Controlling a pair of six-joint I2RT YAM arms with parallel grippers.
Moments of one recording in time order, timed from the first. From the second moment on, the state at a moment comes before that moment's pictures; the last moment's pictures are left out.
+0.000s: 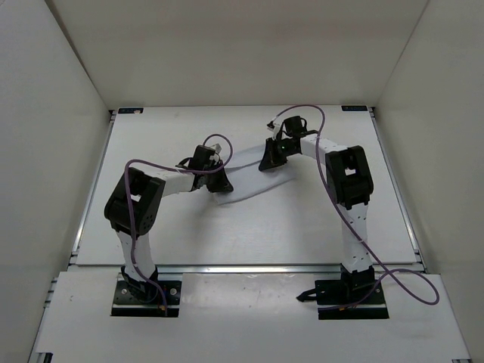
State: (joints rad) left arm -0.45 1.89 1.04 -0.01 0.27 -0.62; right arm 0.28 2.27 1.67 -0.40 -0.68 0.16
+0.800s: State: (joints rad) left arm -0.46 1.86 1.00 -0.02 0.27 -0.61; right arm 0.26 2.60 2.13 -0.22 -0.74 0.43
